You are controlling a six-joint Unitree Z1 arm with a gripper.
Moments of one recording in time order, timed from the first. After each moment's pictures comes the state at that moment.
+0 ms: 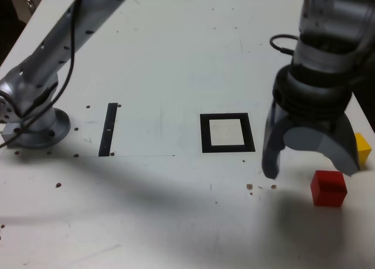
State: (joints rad) arm -0.37 2.38 -2.31 1.57 -0.01 -0.10
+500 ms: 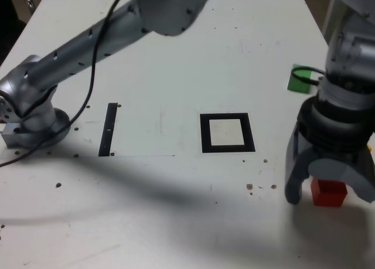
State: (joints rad) arm -0.37 2.55 -2.50 1.58 -0.02 -0.10
